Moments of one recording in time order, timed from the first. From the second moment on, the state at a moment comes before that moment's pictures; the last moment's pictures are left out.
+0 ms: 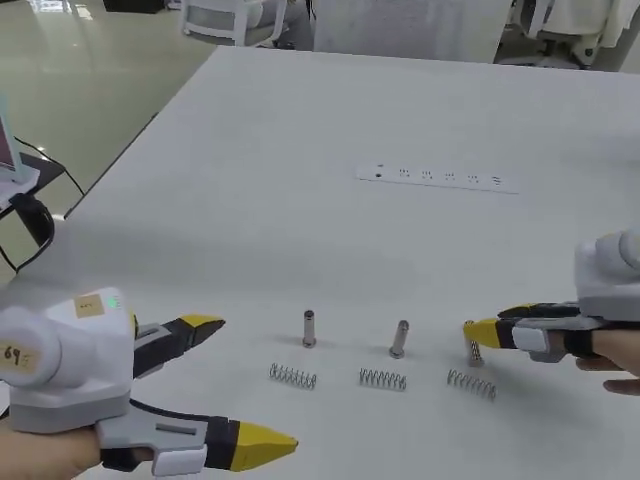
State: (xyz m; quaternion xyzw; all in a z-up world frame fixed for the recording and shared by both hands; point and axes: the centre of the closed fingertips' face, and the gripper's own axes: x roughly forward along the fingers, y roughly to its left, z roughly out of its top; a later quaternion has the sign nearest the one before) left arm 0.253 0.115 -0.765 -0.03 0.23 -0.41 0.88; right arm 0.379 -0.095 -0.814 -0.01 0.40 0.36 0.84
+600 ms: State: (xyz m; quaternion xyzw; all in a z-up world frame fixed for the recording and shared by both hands) left arm 0.254 0.117 -0.766 -0.02 0.23 -0.41 0.88; right arm 0.388 -0.090 -0.844 -0.01 0.46 0.32 0.83
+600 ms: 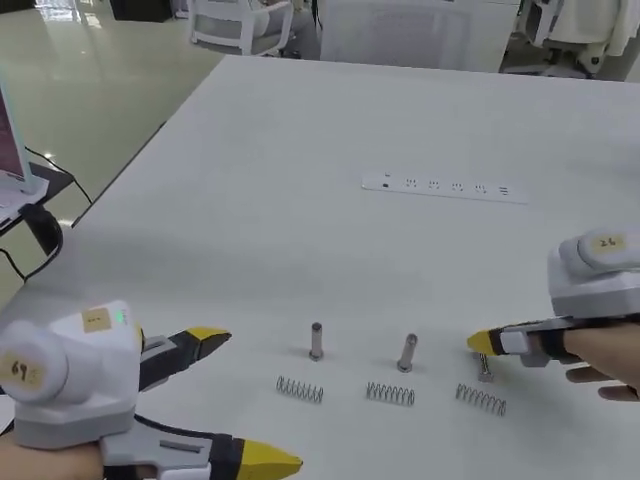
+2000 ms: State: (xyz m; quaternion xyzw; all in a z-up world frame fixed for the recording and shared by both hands) left arm 0.251 0.112 -0.766 -0.02 0.23 -0.41 0.88; right arm 0.386 -0.097 -0.825 -0.02 0.42 0.32 0.85
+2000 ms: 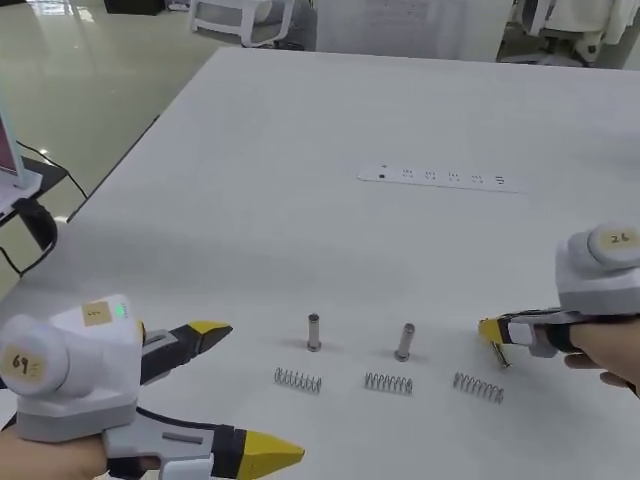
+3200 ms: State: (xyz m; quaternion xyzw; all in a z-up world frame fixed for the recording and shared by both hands) left arm 0.252 0.108 -0.763 -0.02 0.23 -0.42 0.88; right arm 0.368 -0.094 -0.802 -0.09 0.35 0.35 0.86
